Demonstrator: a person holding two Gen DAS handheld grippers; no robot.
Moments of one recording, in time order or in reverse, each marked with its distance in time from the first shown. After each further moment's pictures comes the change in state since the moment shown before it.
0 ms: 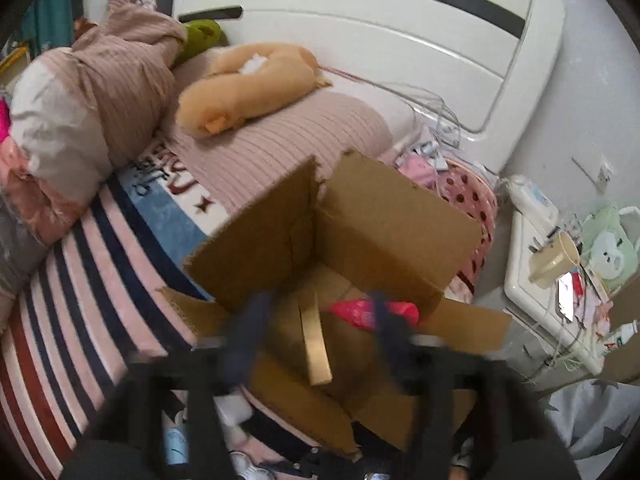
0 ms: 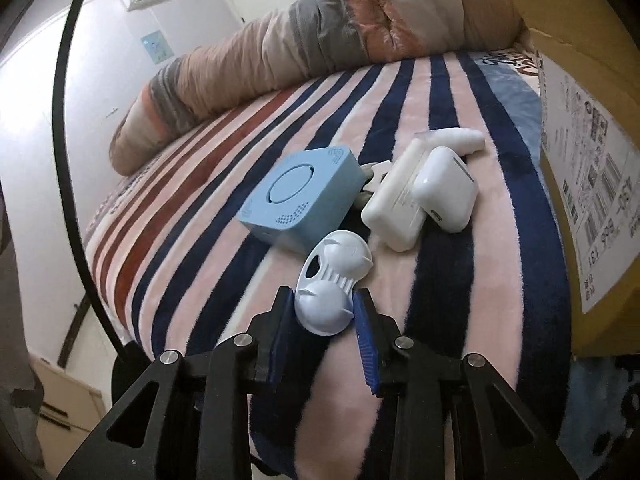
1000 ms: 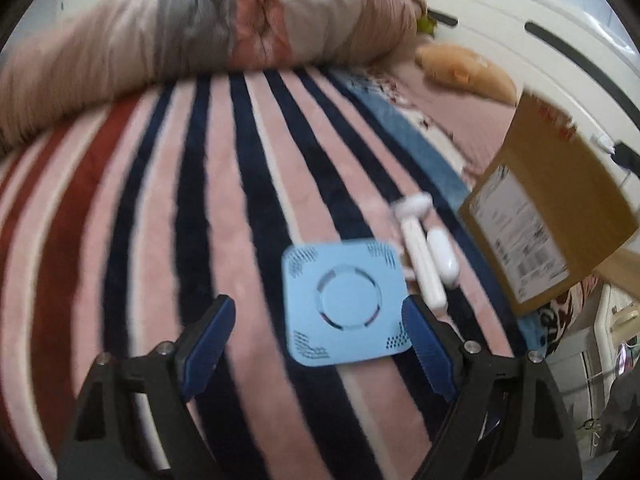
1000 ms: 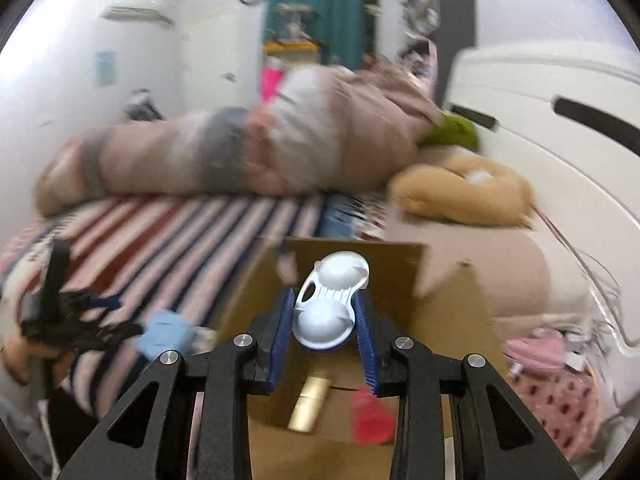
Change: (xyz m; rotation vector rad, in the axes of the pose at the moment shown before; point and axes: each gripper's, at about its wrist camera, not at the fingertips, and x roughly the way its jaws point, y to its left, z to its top) left arm 0.000 0.141 -0.233 -0.528 -0.041 0.258; right arm -0.194 -0.049 0.110 -0.108 -0.246 -0.500
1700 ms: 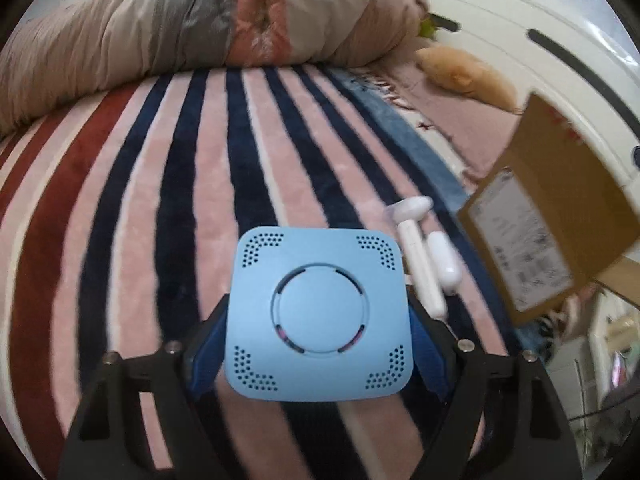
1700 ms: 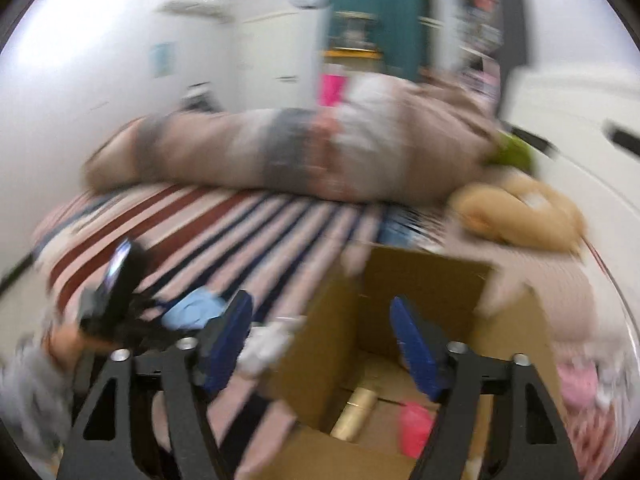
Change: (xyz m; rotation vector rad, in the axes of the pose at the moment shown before) left arm -0.006 0.012 0.007 -0.014 -0.029 -0.054; right arm -0.011 0.062 -0.010 -0.193 -0.071 0.269
